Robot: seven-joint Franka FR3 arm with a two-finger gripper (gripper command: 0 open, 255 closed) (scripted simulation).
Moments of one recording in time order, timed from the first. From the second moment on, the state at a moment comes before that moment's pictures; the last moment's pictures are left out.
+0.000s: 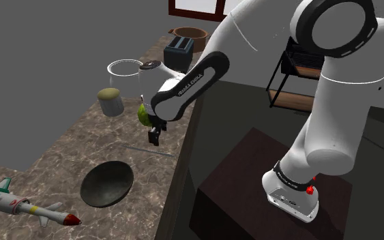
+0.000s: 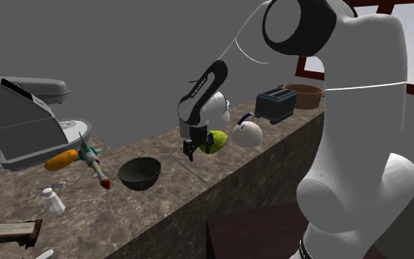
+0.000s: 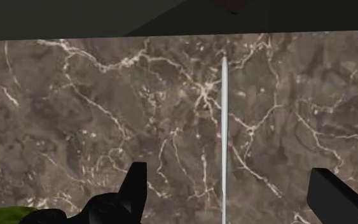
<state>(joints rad) 0.20 0.31 0.23 -2.16 -0.09 2.41 0.00</state>
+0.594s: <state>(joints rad) 0.26 0.54 0.21 -2.02 -0.18 2.48 0.05</state>
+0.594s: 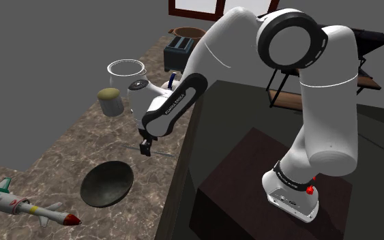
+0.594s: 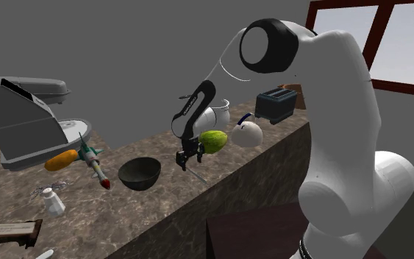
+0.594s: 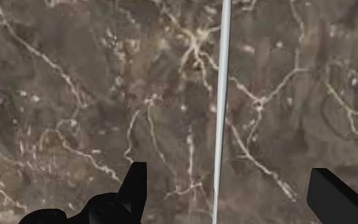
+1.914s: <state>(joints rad) 0.27 0.58 0.20 -2.01 -0.19 2.52 0.05</state>
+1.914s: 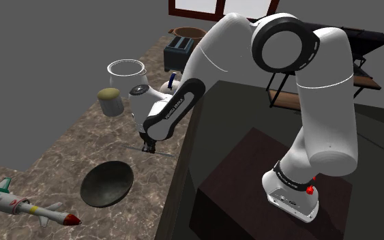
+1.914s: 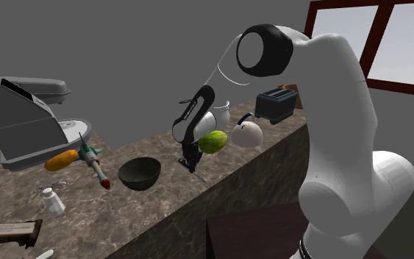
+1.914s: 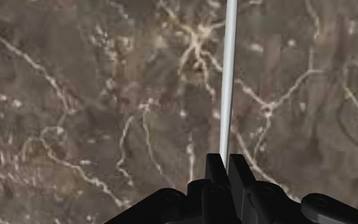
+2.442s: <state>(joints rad) 0.25 0.50 0.22 -2.02 -0.17 2.45 0.04</state>
